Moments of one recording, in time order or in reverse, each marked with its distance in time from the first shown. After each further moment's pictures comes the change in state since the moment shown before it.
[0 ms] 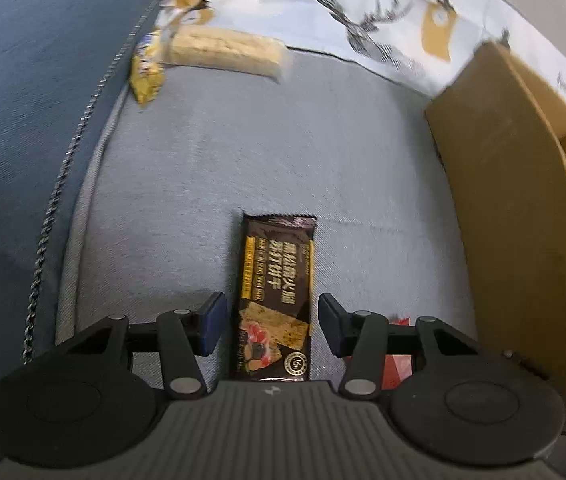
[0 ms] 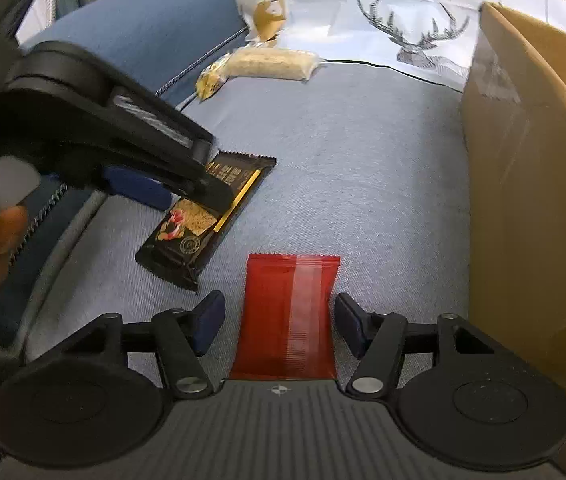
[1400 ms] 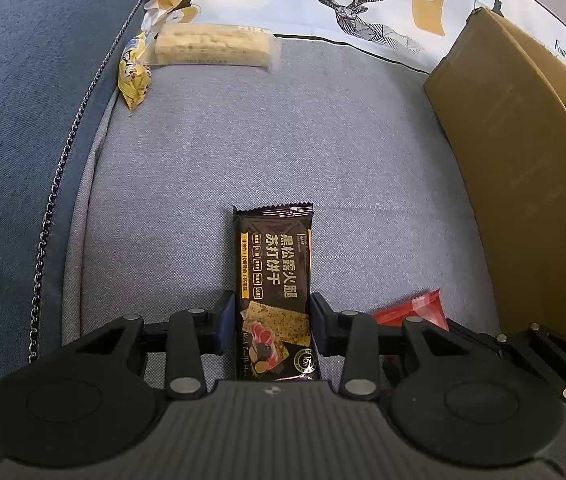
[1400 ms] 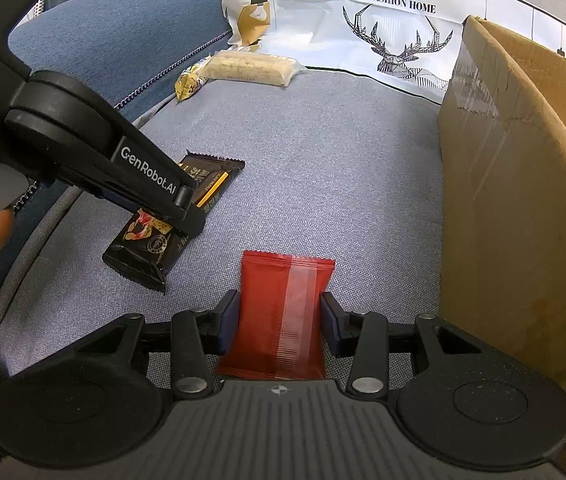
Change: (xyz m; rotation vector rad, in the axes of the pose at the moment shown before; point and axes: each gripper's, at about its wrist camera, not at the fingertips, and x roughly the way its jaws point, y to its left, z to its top) left arm 0.005 -0.006 0.000 0.064 0.018 0.046; right arm -0.003 -0.009 0.001 -0.001 -0.022 -0.073
